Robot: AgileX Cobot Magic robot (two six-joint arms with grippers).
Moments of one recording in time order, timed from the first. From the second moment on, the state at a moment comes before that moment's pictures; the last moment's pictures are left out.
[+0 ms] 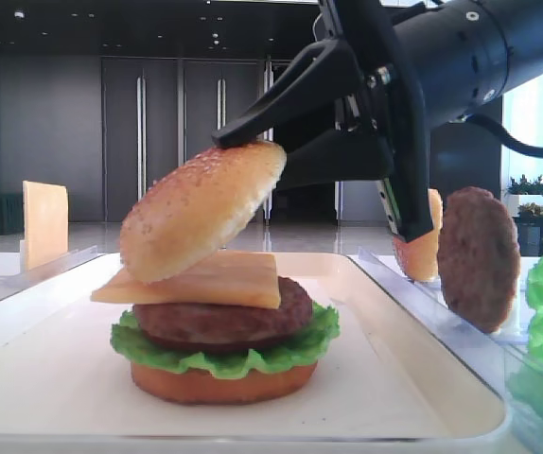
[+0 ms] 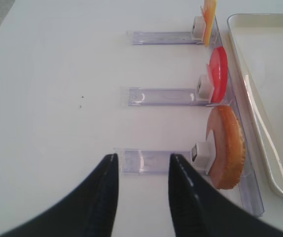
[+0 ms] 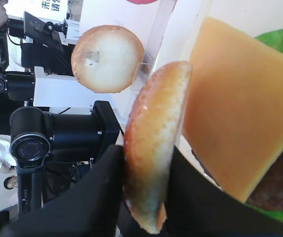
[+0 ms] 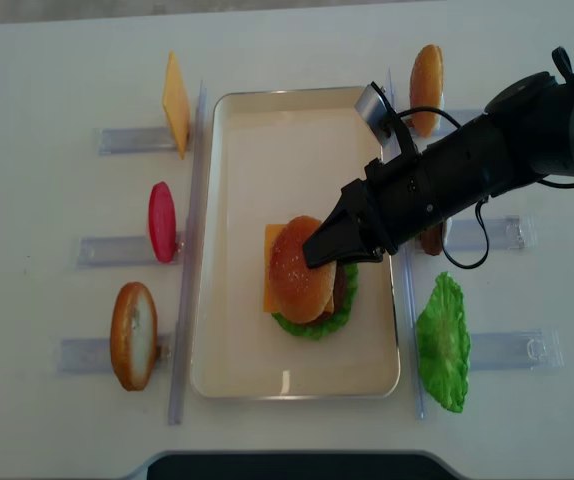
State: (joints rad) left arm 0.10 -0.02 -0.47 0.00 1.11 0.04; right arm 0.38 1.88 -0.97 1.43 1.15 -1.04
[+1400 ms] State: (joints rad) left arm 0.10 -0.02 -0.47 0.00 1.11 0.04; right arm 0.38 1.75 -0.97 1.26 0.97 -0.98
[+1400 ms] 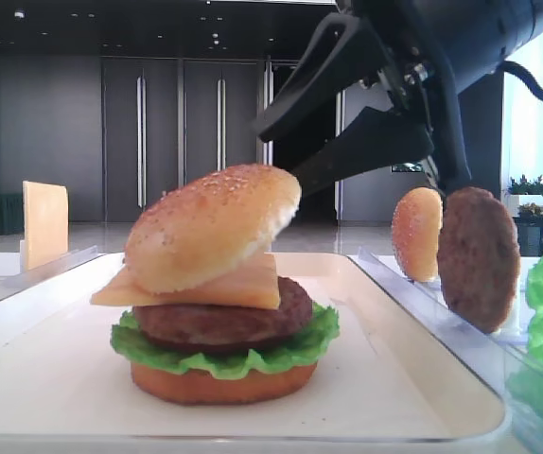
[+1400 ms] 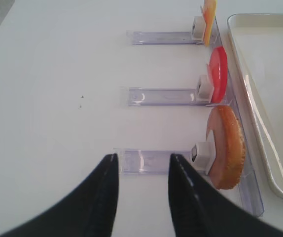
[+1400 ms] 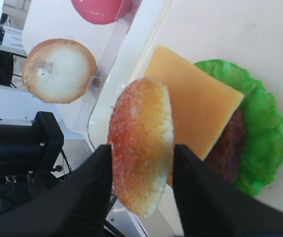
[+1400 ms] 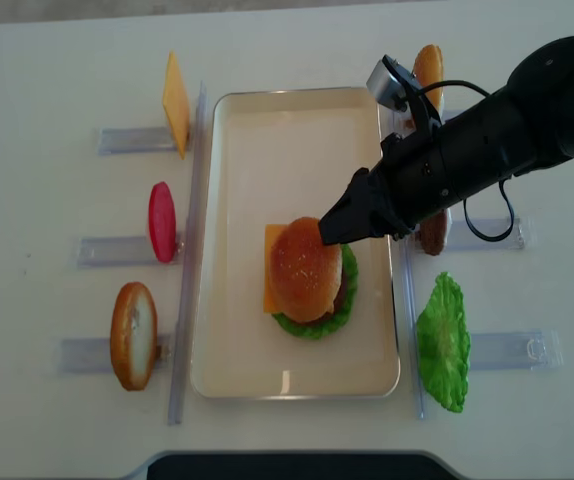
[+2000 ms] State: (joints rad) left arm 0.10 -0.02 -0.47 0.00 1.11 0.04; right arm 0.38 1.65 -0.97 1.12 0.84 -0.93
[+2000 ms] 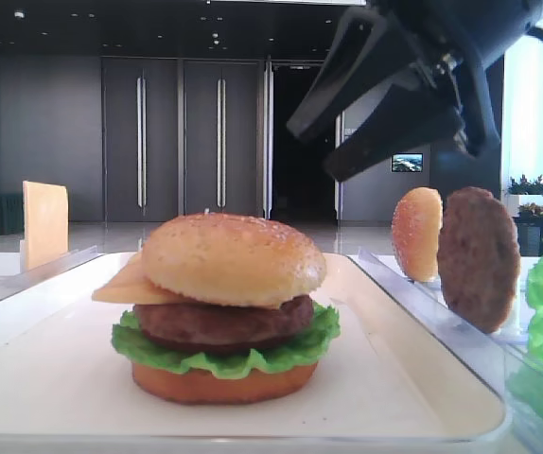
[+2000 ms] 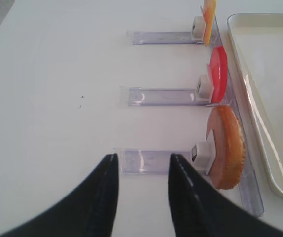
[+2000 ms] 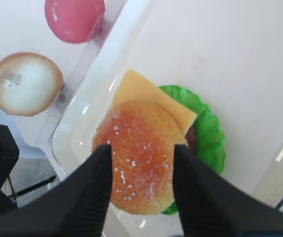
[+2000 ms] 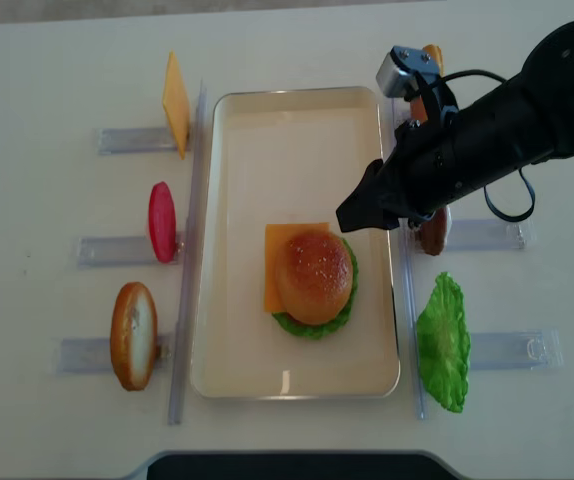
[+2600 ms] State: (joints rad) left arm 0.10 -0.02 -0.47 0.00 1.11 0.04; right arm 0.38 1.24 -0.97 0.35 0.89 -0.23
